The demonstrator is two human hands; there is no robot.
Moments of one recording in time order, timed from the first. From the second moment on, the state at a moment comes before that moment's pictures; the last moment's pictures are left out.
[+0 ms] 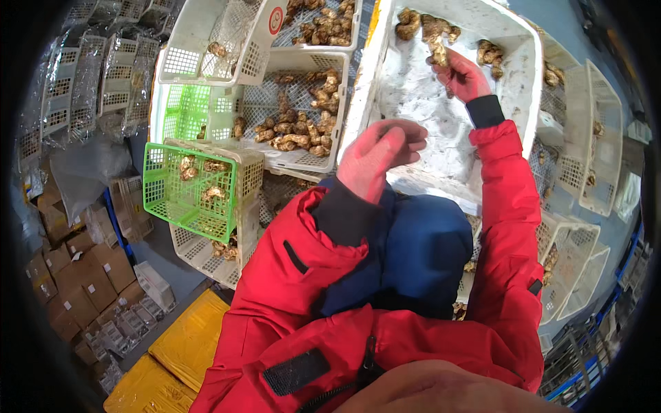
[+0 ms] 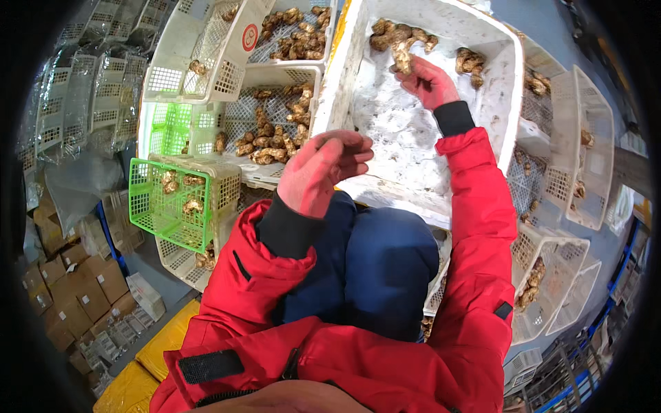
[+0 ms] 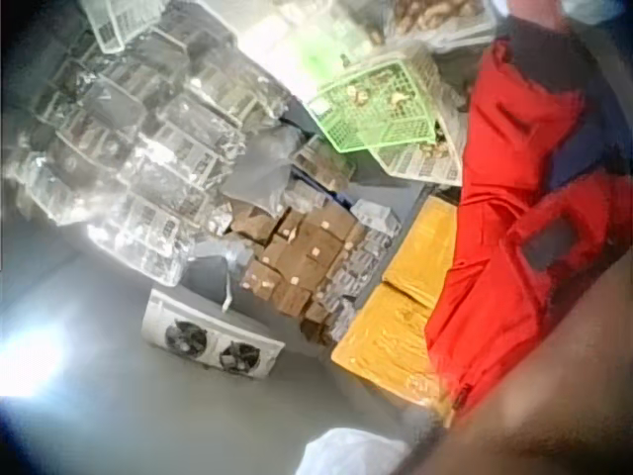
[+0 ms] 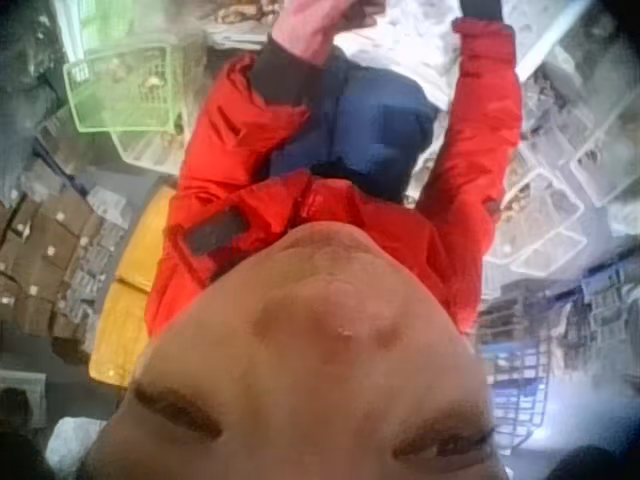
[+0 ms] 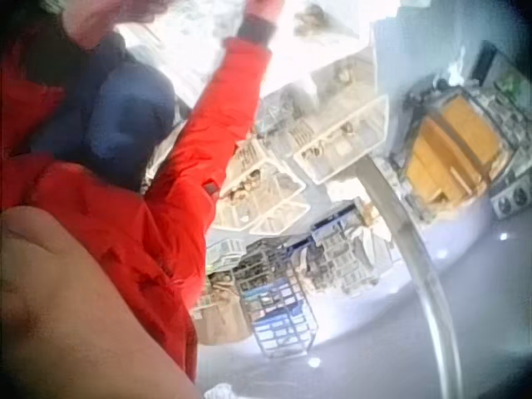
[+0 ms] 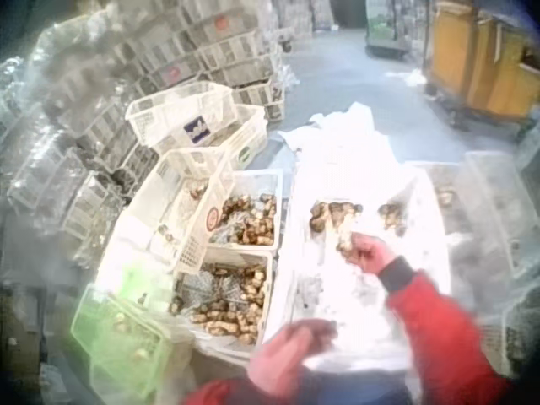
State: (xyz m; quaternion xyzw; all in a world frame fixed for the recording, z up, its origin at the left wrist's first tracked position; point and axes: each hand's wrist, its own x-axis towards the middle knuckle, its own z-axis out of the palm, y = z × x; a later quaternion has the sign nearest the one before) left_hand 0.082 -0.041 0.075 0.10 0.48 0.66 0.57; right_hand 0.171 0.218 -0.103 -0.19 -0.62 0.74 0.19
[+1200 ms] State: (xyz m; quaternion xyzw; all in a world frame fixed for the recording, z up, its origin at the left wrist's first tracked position) left_hand 0.070 -0.037 0.032 0.13 0.36 0.73 0.57; right_hand 0.202 0.056 0.033 -0.12 -0.26 0.95 0.05
